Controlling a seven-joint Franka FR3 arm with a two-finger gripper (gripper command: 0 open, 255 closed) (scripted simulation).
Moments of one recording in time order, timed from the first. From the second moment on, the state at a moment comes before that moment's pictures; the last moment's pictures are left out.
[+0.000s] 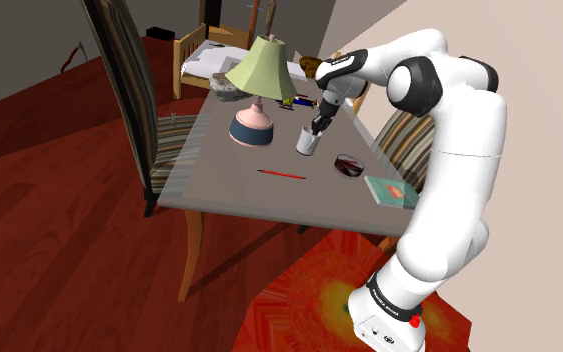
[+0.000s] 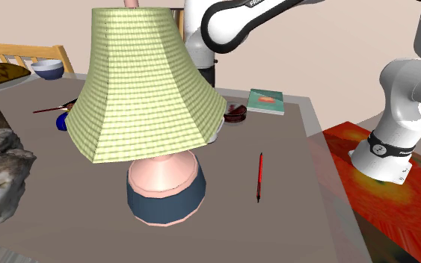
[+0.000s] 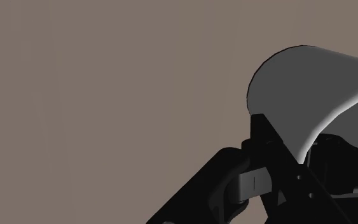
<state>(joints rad) -0.24 0.44 -0.40 -1.68 0.29 2.08 -0.77</state>
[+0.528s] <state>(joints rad) -0.24 0.40 -0.41 -1.63 0.27 1.99 -0.75</state>
